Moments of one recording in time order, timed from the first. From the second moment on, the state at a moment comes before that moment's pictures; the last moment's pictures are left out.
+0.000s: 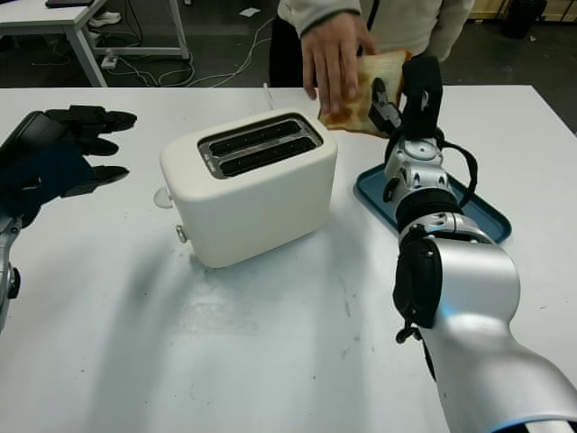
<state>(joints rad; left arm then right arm) -0.38 0.60 0.05 -0.38 0.28 0.62 -0.36 -1.17 -0.27 -0.31 1.33 0.02 -0.09 -0.11</state>
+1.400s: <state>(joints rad) -0.38 0.60 0.05 -0.37 0.28 0.60 -0.36 -1.17 -0.29 -0.29 1.33 0.02 -0.11 0.07</state>
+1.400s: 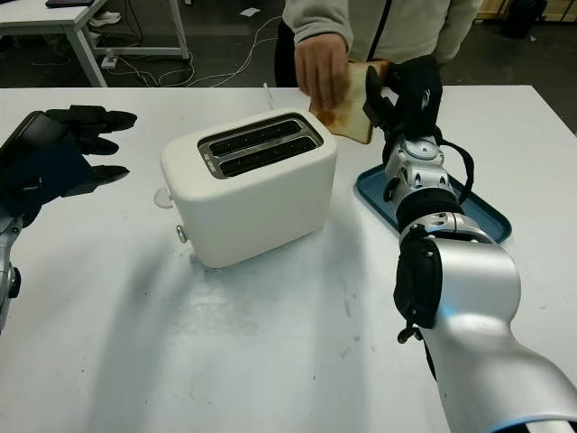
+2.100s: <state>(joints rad) -0.19 0.44 0.20 -0.48 0.19 0.54 -0.25 -0.72 -0.28 -0.30 0.92 0.18 -0.40 0.43</state>
